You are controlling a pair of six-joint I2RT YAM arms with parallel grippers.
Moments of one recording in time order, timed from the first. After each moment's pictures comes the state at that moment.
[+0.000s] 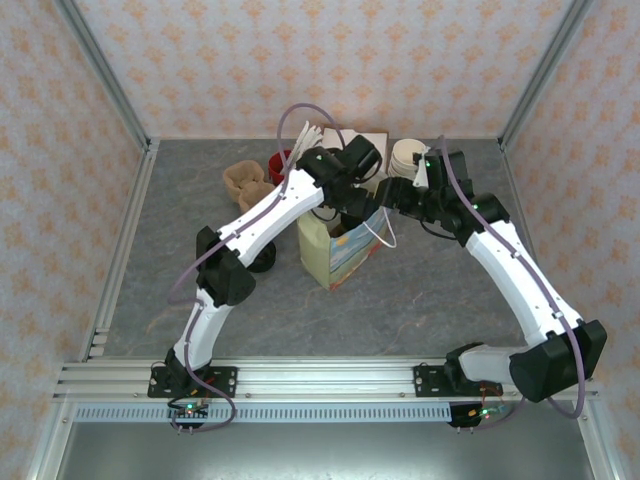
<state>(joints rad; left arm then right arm) -0.73 2.19 2.35 -1.29 -0.10 -0.47 0.35 1.27 1.29 -0.73 -0.22 0.58</state>
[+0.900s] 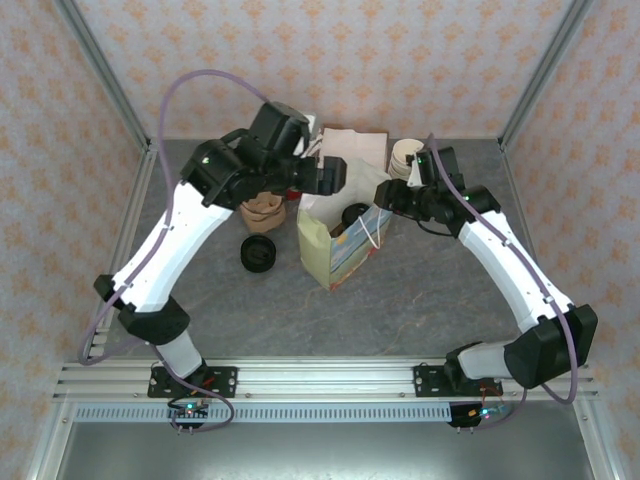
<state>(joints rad) -0.69 1.68 2.25 -1.27 -0.11 -0.50 0.35 1.34 1.32 -0.77 -0.23 0.54</state>
